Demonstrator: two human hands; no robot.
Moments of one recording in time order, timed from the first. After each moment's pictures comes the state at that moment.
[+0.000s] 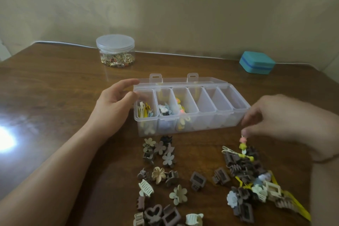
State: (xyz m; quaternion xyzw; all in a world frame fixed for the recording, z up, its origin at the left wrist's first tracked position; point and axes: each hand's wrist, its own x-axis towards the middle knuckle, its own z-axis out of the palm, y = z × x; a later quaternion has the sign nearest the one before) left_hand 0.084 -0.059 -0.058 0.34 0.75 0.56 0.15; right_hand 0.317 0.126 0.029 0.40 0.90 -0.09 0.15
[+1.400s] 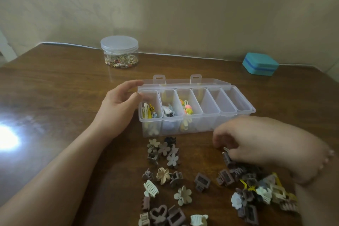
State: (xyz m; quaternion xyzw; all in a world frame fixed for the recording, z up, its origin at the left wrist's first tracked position) left_hand 0.083 -0.058 -0.058 0.33 0.75 0.56 0.15; right_hand 0.299 0.083 0.019 0.22 0.95 -0.04 0.23
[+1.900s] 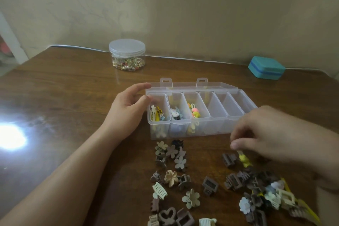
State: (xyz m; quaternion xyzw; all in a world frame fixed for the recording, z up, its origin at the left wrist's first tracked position) left_hand 0.082 -0.057 -0.057 0.33 0.74 0.56 0.16; right_hand 0.304 0.090 0.028 0.25 0.95 -0.10 0.14
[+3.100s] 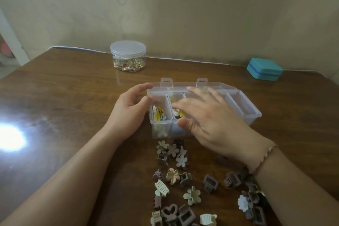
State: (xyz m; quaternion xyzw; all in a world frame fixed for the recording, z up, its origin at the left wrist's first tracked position) left_hand 0.082 -0.057 -0.057 0.33 0.75 0.55 0.15; right_hand 0.247 0.073 -0.019 0.08 0.99 -0.02 -0.08
